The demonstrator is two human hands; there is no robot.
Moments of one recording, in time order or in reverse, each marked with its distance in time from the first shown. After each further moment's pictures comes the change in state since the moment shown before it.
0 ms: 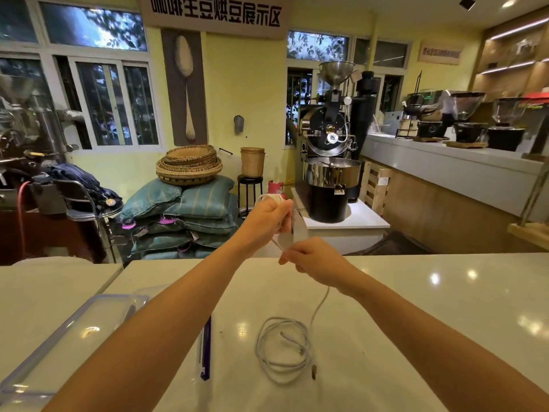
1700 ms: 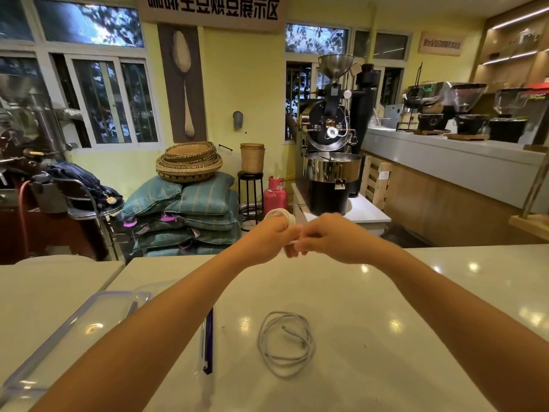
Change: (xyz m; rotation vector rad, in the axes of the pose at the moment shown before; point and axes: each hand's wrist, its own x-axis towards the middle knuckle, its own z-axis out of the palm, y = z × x) left_hand -0.019 -0.005 0.004 0.297 -0.250 0.028; right_hand -0.008 -0.021 -0.038 -0.386 -0.111 -0.154
